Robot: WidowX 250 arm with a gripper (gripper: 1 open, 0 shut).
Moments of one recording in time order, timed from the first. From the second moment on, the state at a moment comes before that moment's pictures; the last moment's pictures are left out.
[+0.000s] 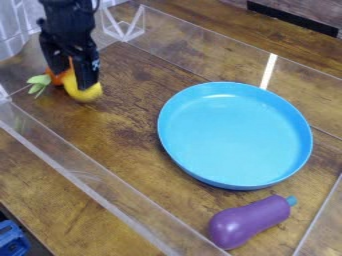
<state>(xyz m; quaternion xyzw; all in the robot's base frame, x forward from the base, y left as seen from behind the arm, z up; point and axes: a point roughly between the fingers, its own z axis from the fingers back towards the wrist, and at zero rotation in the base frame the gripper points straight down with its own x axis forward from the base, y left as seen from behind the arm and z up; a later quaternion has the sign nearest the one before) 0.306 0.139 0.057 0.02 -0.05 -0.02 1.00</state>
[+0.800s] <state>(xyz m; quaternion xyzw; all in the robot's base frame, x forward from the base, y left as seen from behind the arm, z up) 0.323 0.162 0.030 0.02 -0.05 -0.01 1.00</state>
